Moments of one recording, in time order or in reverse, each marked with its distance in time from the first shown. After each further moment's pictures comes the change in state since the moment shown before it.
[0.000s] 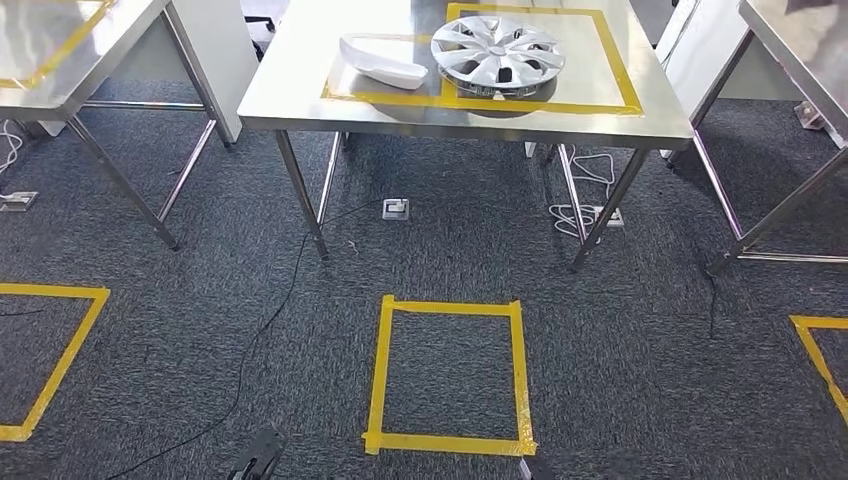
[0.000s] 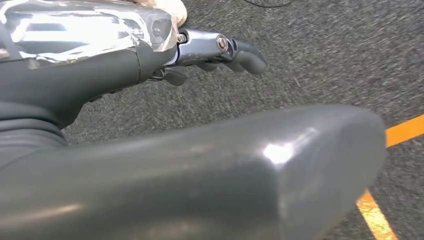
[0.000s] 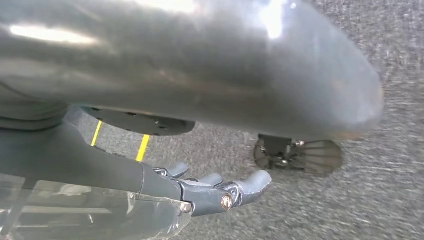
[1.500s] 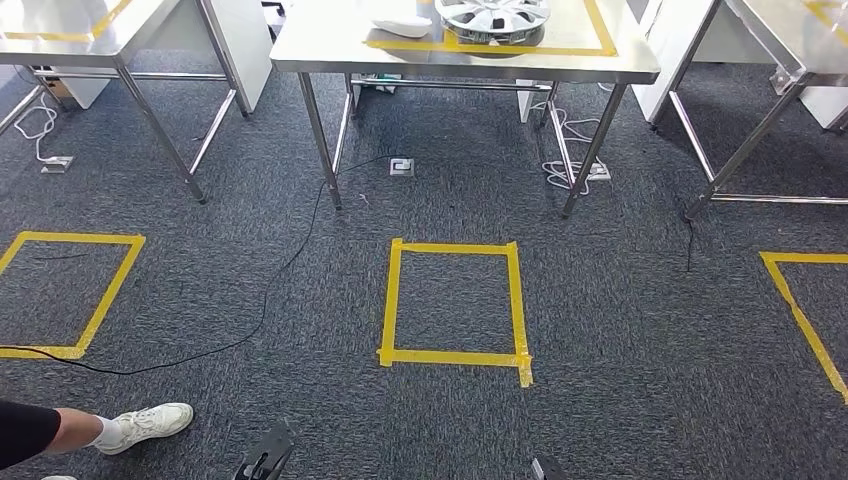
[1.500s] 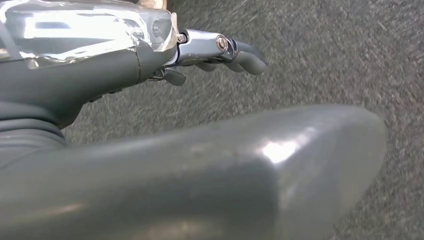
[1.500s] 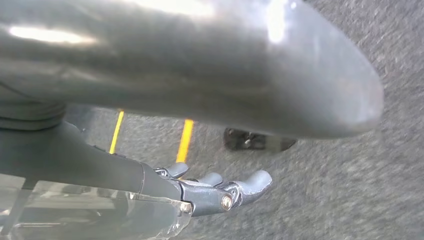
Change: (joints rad) left arm -0.021 -0.009 -0.019 0.012 -0.044 -0.031 0.019; right arm 0.002 -0.019 -0.028 0.014 0.005 0.000 0.000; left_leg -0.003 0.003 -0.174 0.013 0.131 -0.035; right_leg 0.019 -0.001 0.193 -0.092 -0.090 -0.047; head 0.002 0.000
